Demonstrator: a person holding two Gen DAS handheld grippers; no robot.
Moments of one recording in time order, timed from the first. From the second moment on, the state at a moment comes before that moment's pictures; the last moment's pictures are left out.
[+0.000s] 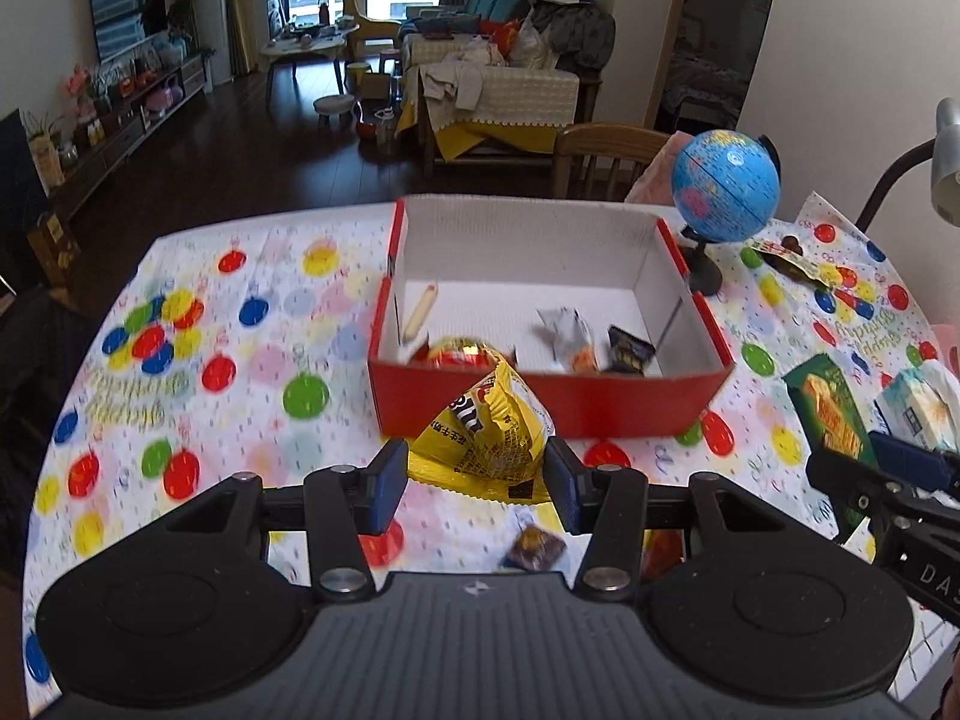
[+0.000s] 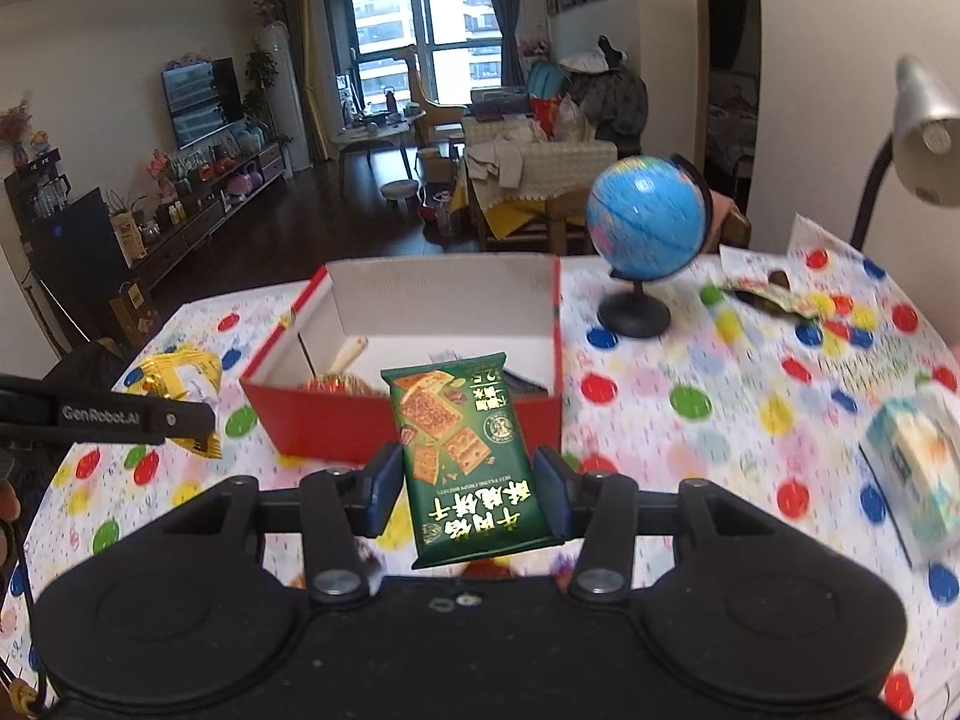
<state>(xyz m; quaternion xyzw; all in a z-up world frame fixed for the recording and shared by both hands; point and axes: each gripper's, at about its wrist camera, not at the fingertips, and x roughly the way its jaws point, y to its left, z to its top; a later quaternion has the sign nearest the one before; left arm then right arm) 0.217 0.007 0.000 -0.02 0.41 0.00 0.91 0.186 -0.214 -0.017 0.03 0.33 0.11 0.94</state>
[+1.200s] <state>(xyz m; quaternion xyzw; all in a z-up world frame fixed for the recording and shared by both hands) 0.428 0.022 -0.080 0.06 0.47 -0.03 0.88 0.369 -0.142 -0.084 -0.01 0.41 0.09 0.91</state>
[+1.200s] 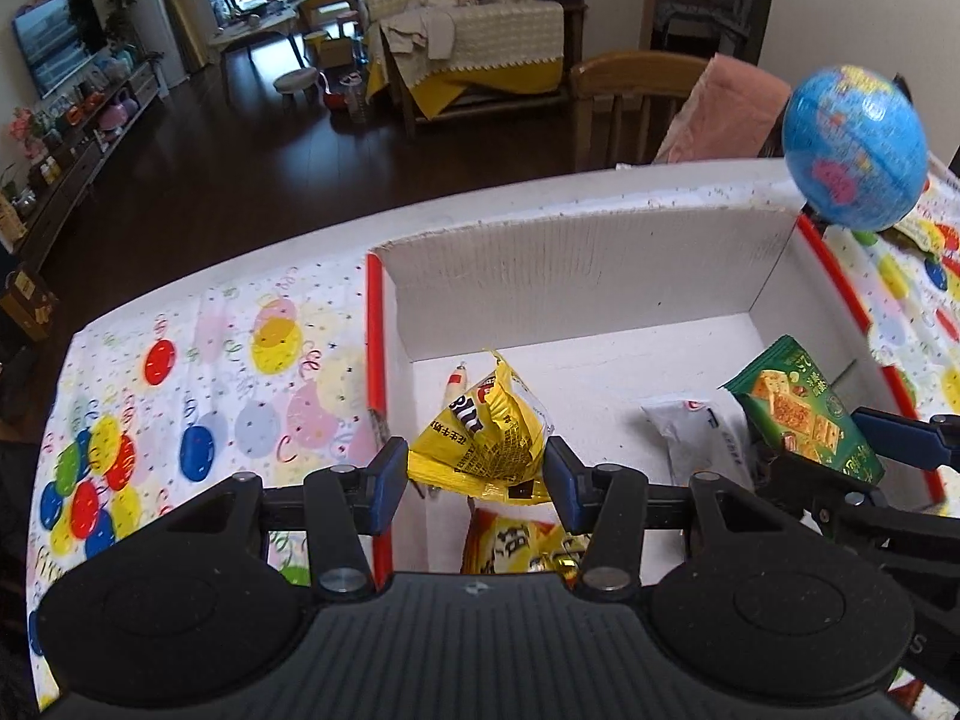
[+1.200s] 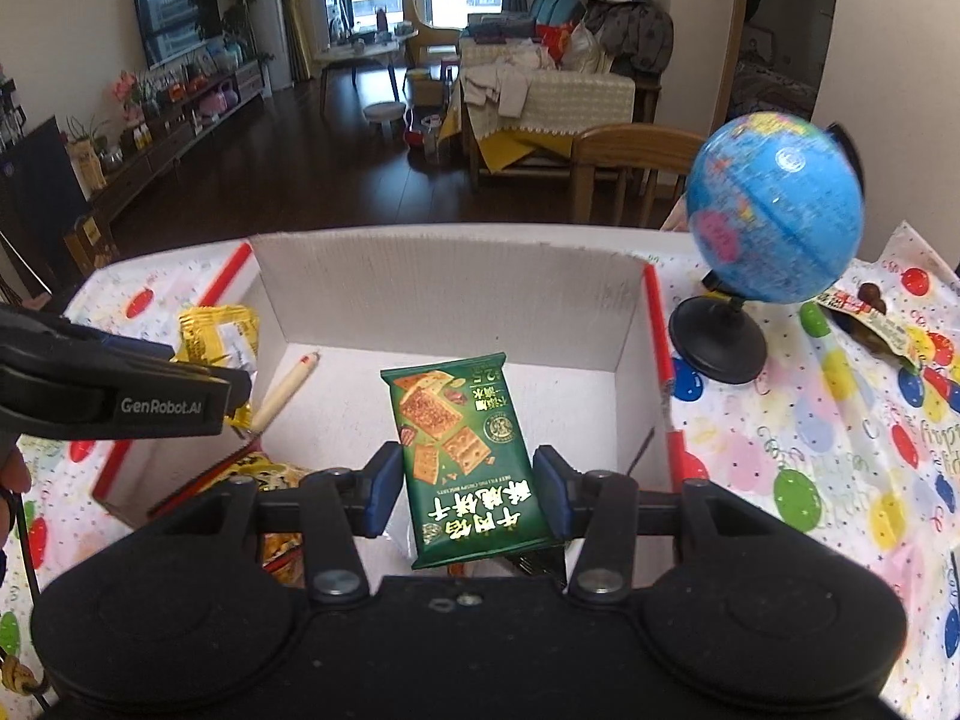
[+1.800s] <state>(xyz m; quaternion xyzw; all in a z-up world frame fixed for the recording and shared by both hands) 0.451 -0.002 -0.118 0.10 0.51 -0.07 0.85 0.388 -0.126 -0.114 -0.03 0.45 0.11 0.88</state>
